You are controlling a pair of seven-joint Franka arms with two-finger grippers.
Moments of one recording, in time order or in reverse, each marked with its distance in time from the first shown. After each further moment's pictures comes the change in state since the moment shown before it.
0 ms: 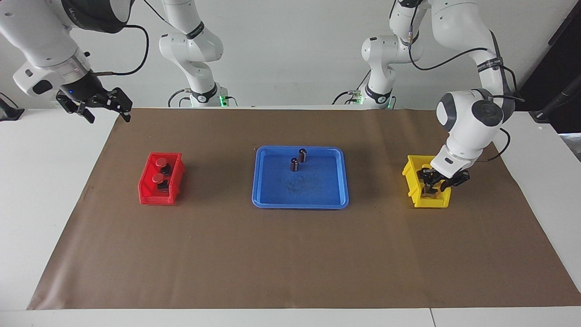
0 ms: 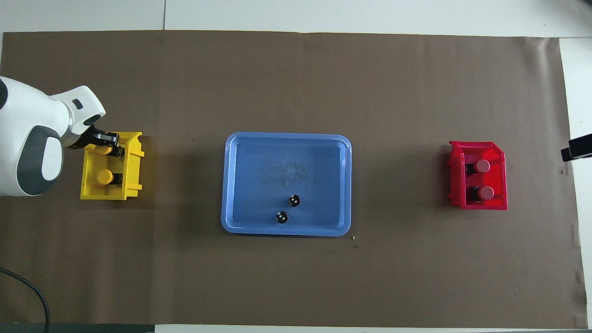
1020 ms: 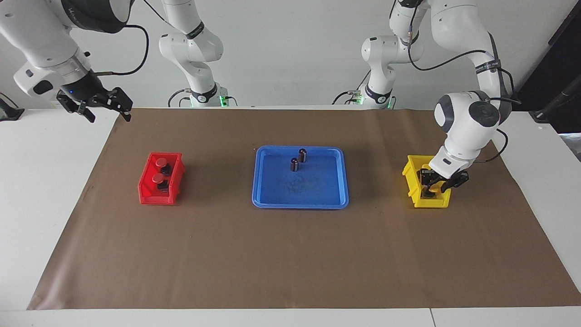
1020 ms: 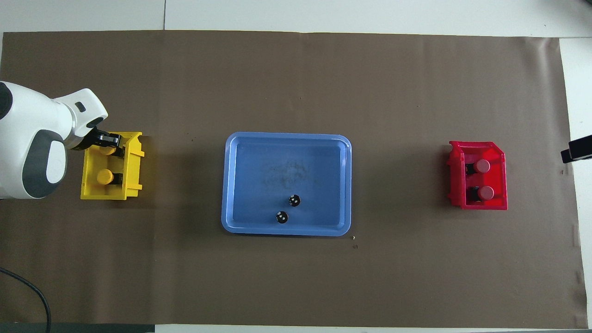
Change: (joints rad) left arm 0.001 0.000 0.000 -0.011 0.000 0.030 0.000; right arm 0.000 0.000 0.001 0.000 0.000 -0.010 0.000
